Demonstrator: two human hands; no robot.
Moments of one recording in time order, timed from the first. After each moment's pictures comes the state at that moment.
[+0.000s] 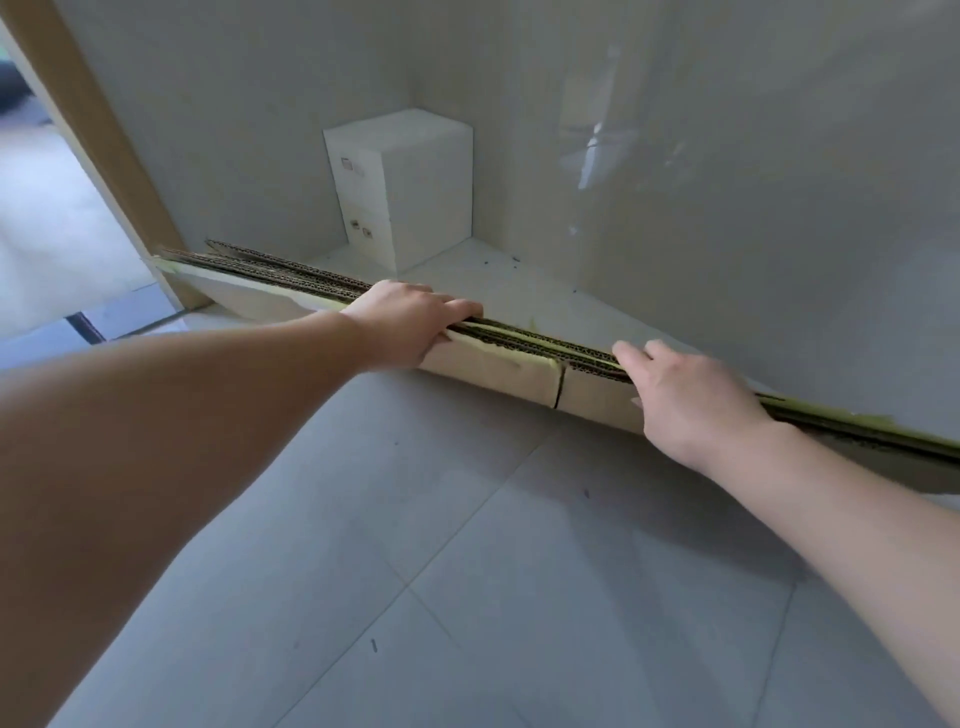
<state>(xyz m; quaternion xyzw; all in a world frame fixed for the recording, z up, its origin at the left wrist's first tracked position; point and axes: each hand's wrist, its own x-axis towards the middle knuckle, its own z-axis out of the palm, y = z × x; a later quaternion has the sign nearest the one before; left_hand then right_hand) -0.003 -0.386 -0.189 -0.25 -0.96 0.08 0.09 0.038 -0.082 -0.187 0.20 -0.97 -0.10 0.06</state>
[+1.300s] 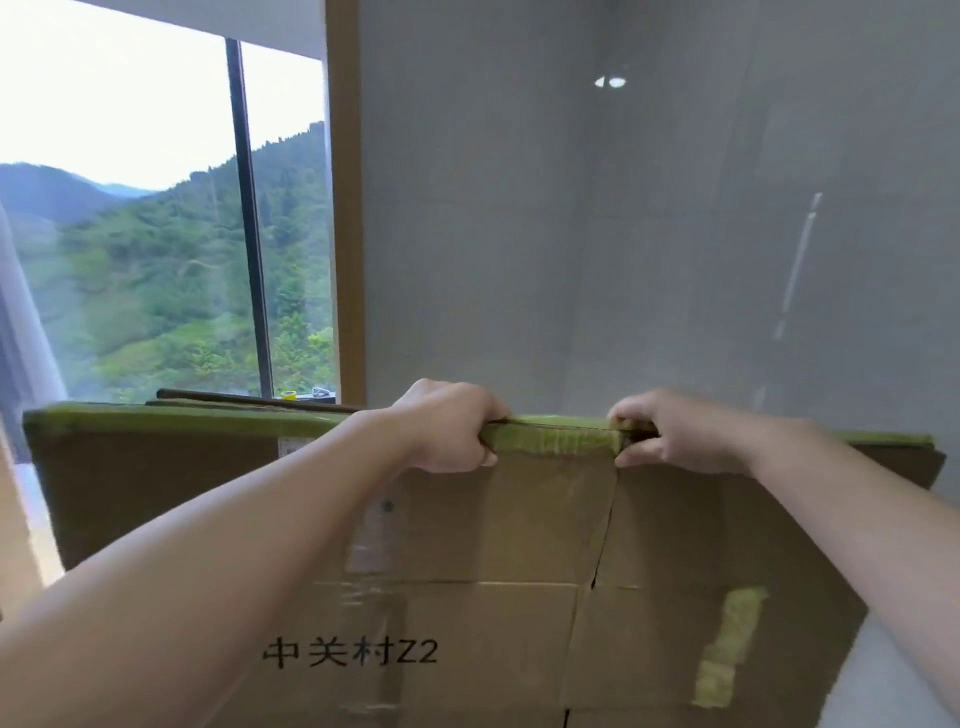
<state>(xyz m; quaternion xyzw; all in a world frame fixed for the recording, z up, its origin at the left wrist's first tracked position) 0.053 -0.393 0.770 0.02 -0.99 0.00 0.13 -0.096 -0.161 0.786 0.46 -0.88 0.11 -0.01</state>
